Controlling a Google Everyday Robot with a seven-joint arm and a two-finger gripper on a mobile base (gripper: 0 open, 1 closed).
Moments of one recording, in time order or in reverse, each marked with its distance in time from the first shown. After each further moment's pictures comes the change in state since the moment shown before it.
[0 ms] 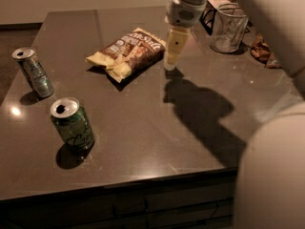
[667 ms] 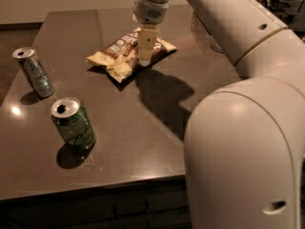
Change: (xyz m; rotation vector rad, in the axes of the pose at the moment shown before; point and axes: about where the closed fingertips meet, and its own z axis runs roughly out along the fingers) arm -0.071 -0.029 0.039 -0.022 -0.025 -0.191
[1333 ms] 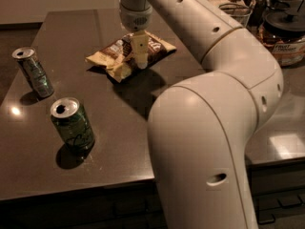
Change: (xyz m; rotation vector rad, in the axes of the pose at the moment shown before) arm -0.011 -0.023 0.045 -0.032 0.142 -0.201
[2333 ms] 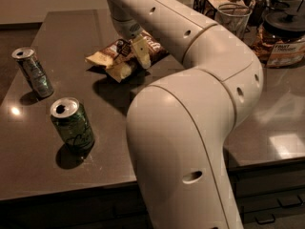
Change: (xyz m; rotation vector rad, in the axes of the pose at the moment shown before) arm 0.007 -0.008 0.028 -0.049 0.216 -0.234
